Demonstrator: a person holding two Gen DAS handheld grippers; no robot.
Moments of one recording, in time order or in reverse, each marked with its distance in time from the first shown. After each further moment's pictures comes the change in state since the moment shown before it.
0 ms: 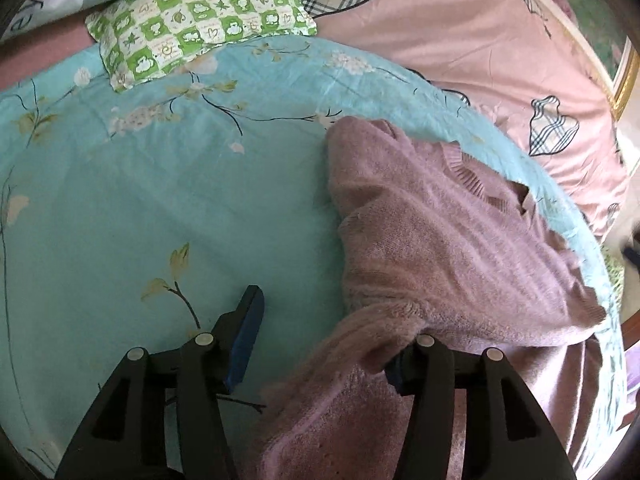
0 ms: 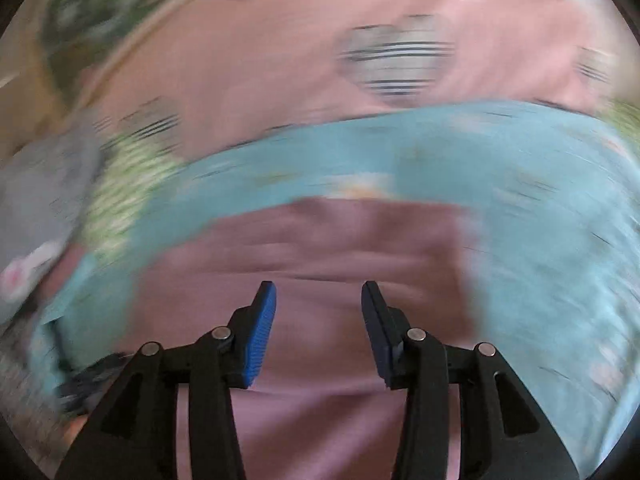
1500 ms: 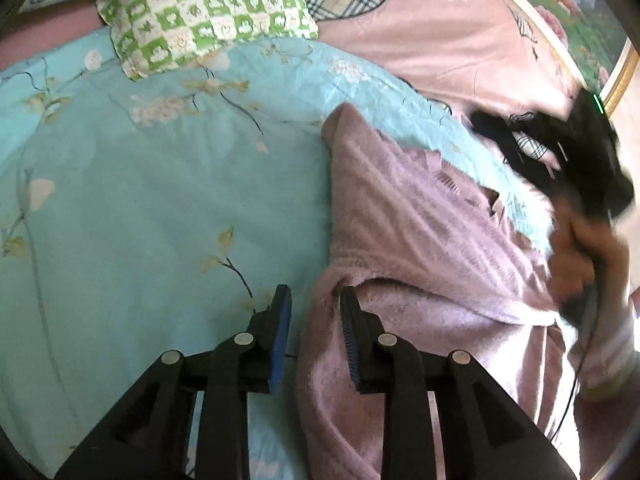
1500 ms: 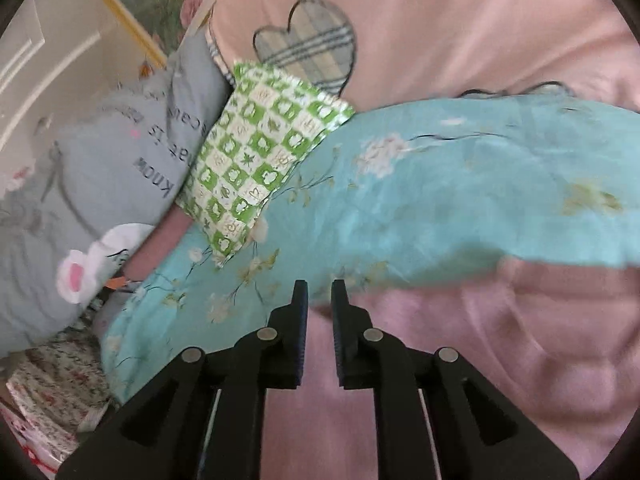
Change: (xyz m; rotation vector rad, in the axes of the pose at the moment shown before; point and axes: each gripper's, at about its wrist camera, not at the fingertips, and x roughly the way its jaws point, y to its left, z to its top) left arm -0.039 0.032 -0.002 -0.044 0.026 -0.113; right arm 0.161 0.109 0.048 -0.038 0.116 0.308
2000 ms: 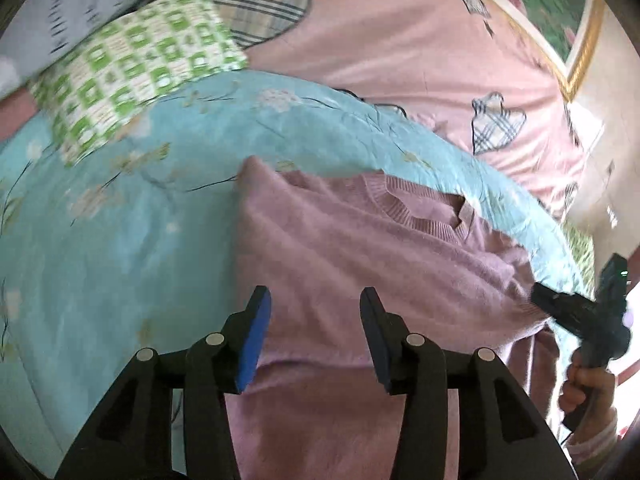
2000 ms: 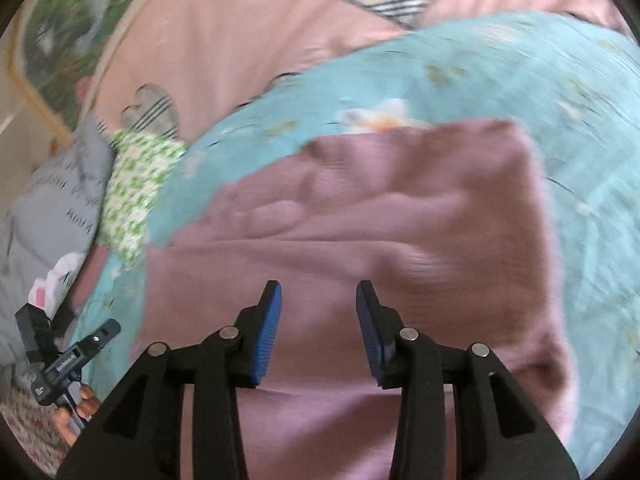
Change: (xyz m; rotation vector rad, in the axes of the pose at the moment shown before) left arm 0.018 -0.080 0.043 0.189 -0.015 0.000; right arm -0.180 -0.148 -0.114 0.312 -0.131 -0.340
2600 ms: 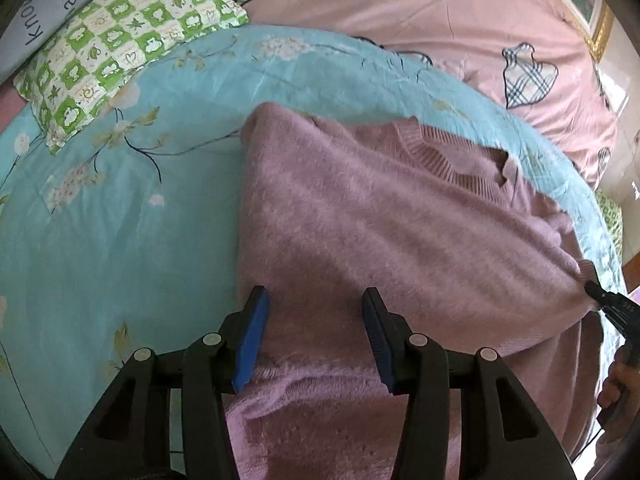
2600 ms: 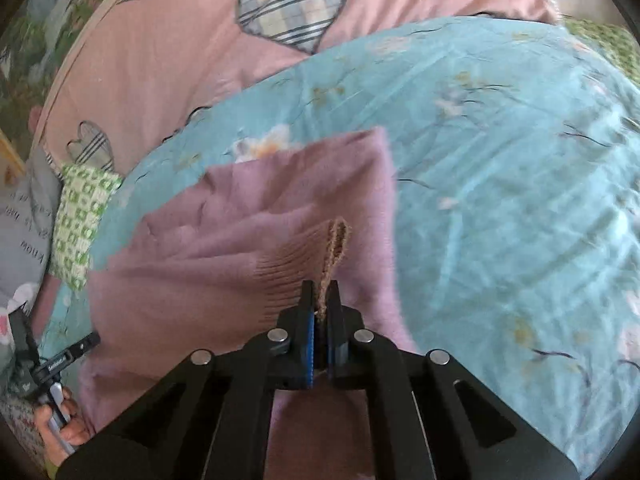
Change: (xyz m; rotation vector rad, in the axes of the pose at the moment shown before) left arm 0.054 0.000 -0.009 0.037 0.138 0.104; right arm -0.020 -0.054 -0.004 0.050 -0.039 -0.212
